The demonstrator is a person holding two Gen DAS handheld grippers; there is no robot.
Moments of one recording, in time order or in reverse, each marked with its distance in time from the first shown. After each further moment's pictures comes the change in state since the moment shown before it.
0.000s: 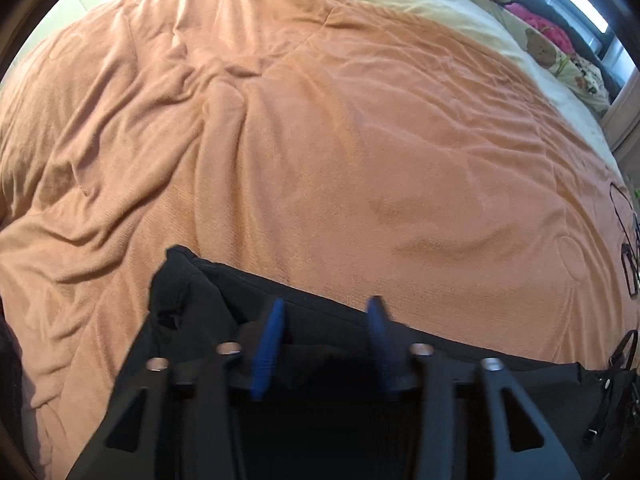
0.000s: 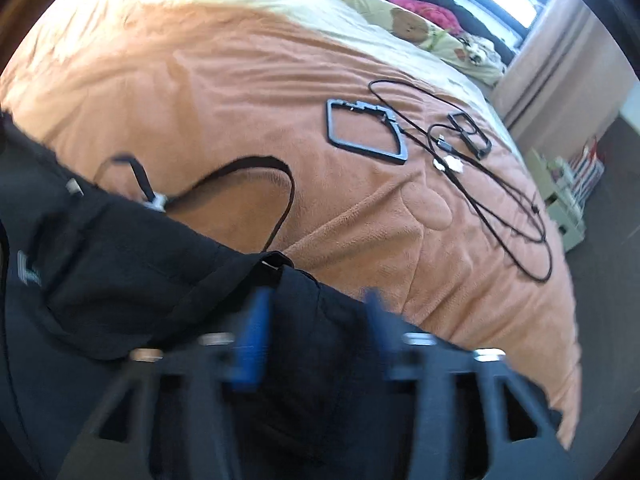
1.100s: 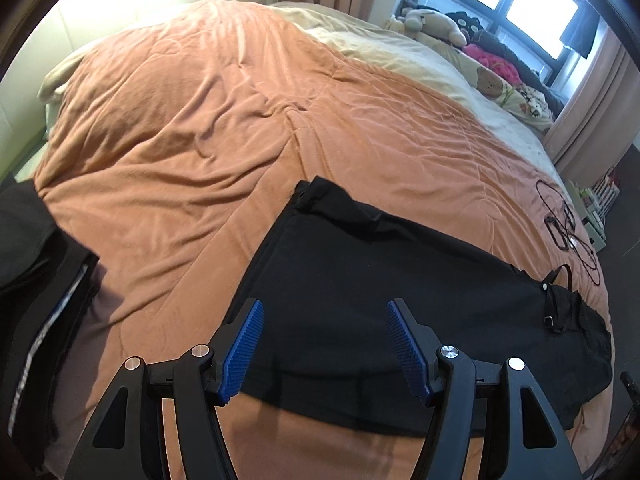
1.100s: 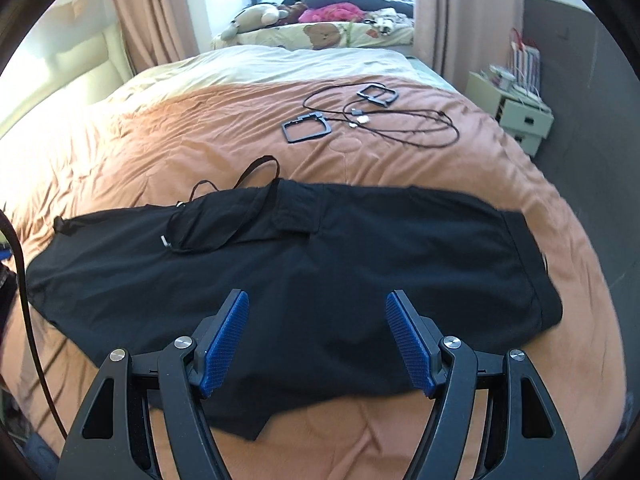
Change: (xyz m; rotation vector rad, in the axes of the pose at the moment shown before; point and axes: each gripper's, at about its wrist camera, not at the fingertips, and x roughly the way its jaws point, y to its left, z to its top) left arm -0.158 0.115 -0.118 0.001 -0.122 -0.173; right arm -0.202 -0.042 -0.144 0.425 -0.067 0.098
